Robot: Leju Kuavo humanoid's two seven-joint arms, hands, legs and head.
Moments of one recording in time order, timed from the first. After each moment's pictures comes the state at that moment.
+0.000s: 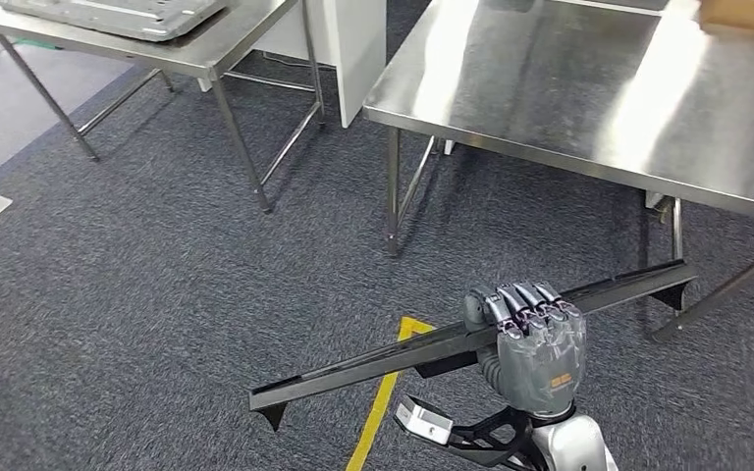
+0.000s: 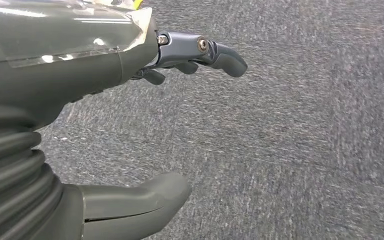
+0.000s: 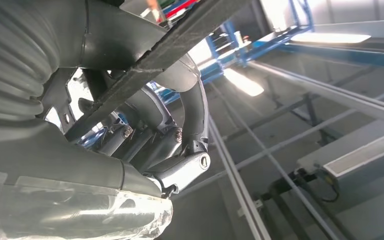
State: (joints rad) left arm -0.12 -0.19 1.17 -0.22 -1.11 0.60 -0.58; right arm -0.02 -0.09 0.47 -1.84 1.47 -0.65 -0.11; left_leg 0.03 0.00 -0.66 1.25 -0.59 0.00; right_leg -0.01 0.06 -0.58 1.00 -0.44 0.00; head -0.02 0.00
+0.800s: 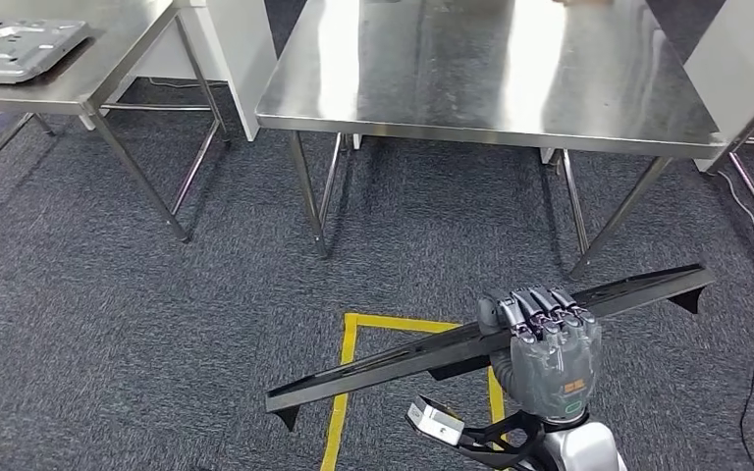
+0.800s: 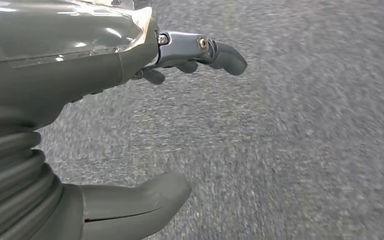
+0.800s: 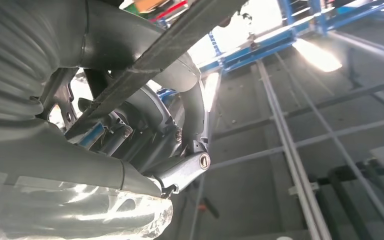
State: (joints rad) left arm -0.12 -0.19 1.17 -0.22 -1.10 0.60 -0.59; right arm -0.02 -0.09 0.45 -1.83 1.47 -0.66 -0.12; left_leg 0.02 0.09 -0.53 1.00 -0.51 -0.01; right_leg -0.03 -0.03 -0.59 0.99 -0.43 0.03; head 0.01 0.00
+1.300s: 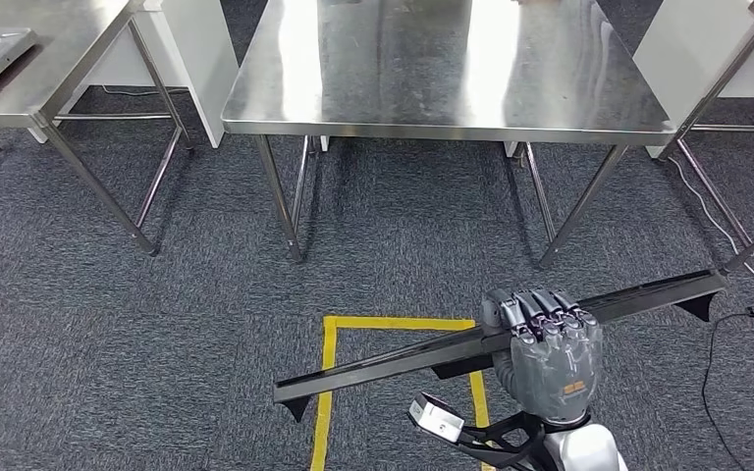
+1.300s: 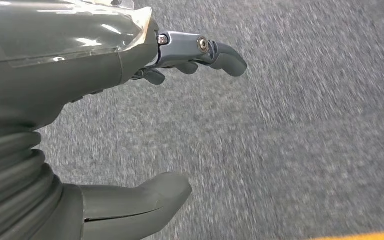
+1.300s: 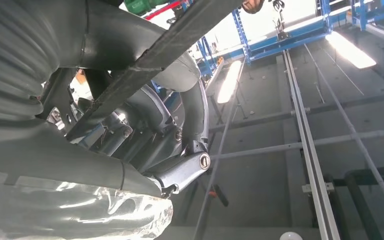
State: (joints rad) left arm -0.12 -0.20 1.17 -0.22 -1.10 0.61 -0.57; right arm 0.00 -0.09 0.43 -1.83 1.51 -0.66 -0.11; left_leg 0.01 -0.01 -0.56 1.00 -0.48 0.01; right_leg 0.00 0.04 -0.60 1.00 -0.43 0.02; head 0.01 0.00
